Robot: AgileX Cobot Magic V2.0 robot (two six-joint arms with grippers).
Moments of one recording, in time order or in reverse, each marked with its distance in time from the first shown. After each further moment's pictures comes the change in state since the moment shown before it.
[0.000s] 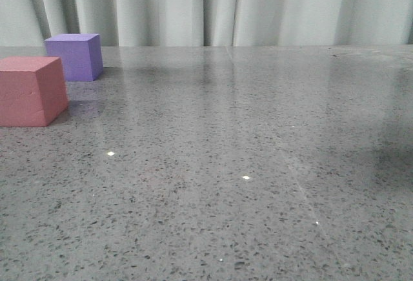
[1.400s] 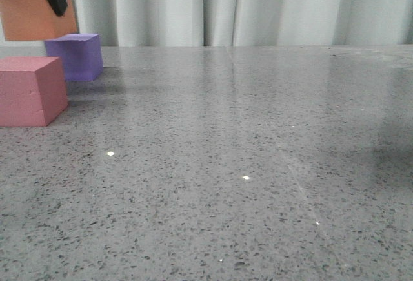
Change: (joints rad) left arm 0.084 -0.179 0.422 0.274 0.011 -0.359; right arm 0.000 0.000 0.000 0.000 0.000 0.000
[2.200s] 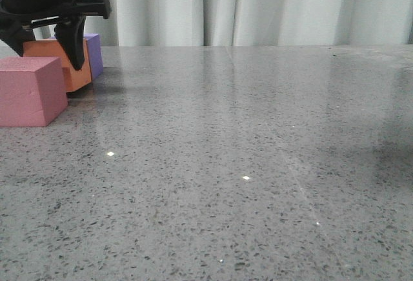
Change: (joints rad) left arm 0.000 0.122 0.059 -0.001 -0.097 -0.045; right arm 0.000 0.000 0.000 0.000 -0.017 0.000
